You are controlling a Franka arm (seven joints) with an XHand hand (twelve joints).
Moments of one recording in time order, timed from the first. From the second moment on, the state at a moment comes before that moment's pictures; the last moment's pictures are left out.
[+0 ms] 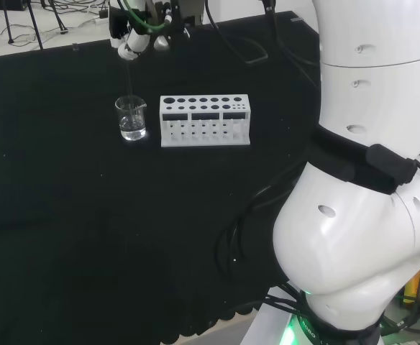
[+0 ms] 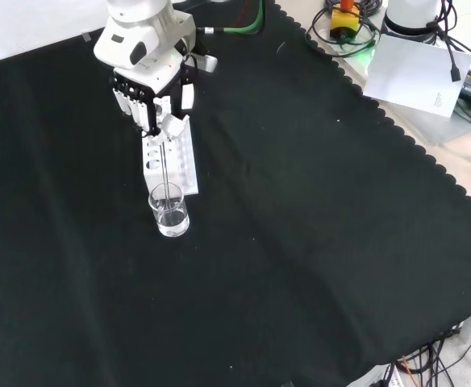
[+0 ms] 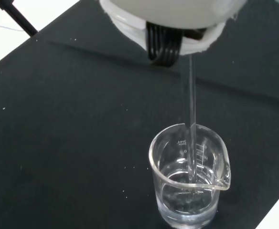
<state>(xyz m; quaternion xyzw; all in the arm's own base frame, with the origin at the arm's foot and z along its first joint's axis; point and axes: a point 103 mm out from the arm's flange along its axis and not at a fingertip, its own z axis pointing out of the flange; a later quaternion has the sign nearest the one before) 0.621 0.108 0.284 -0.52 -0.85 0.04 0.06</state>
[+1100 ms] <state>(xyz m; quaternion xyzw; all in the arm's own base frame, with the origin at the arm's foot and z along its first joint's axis) 0.613 0.085 0.277 -0.53 -0.85 0.04 0.07</state>
